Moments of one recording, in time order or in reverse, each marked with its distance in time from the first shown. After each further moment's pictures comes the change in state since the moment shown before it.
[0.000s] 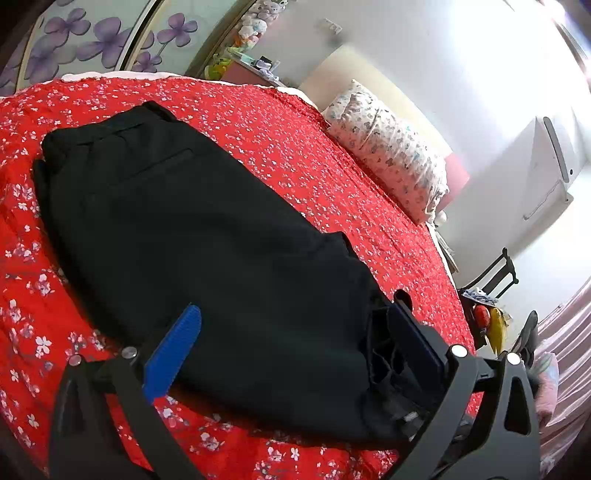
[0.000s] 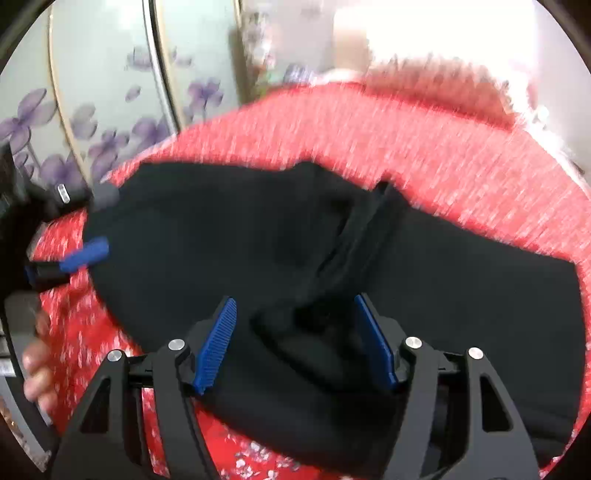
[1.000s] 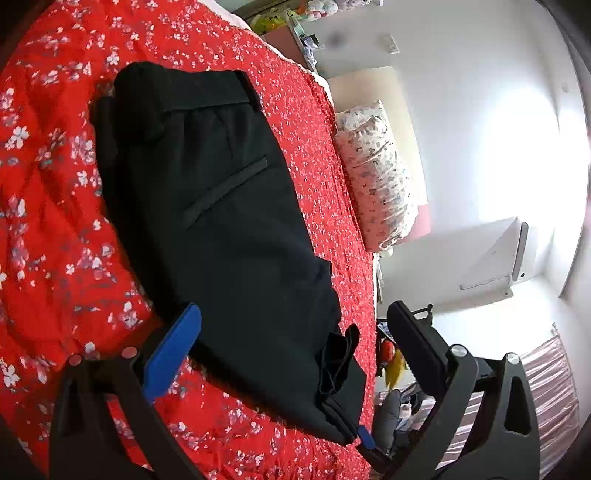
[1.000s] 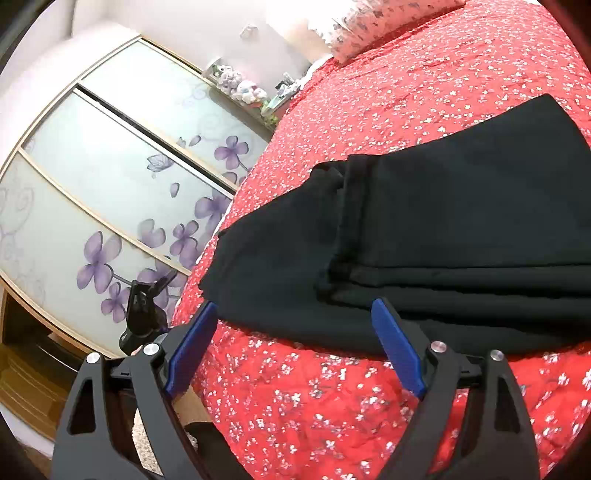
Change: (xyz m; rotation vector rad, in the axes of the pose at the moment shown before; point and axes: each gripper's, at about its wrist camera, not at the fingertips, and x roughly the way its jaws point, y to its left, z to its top) left arm -0.031 0.115 0.042 -0.422 0.121 -0.276; right arm -0.099 -0.065 -0.035 0.454 -0.112 0.392
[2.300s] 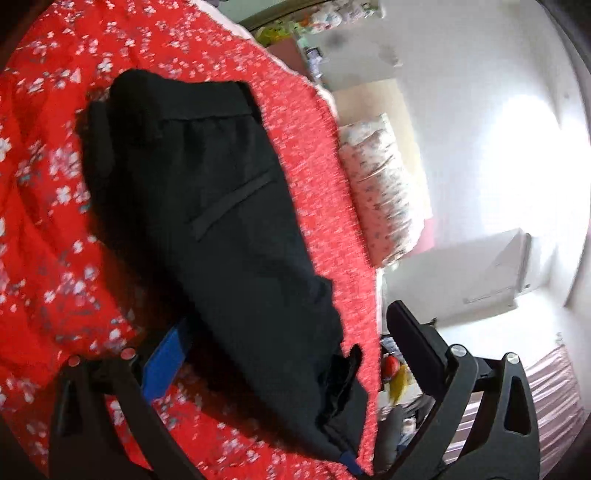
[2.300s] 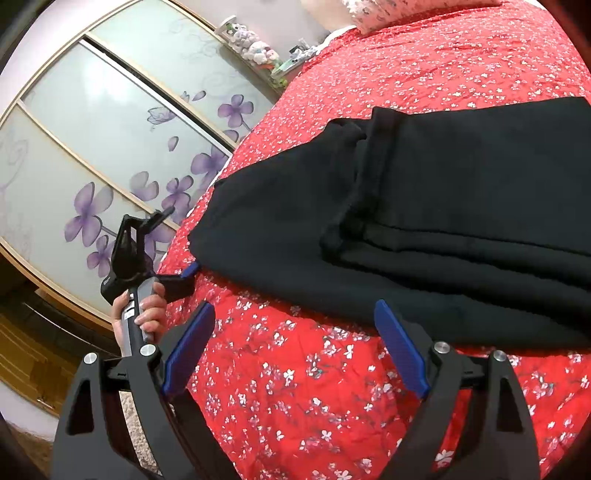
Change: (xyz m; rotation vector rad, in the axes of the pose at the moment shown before) left arm 0.015 0.001 0.007 -0.009 -0.075 -0.010; right arm 0.029 0.019 -0.018 -0.108 0.136 -0.031
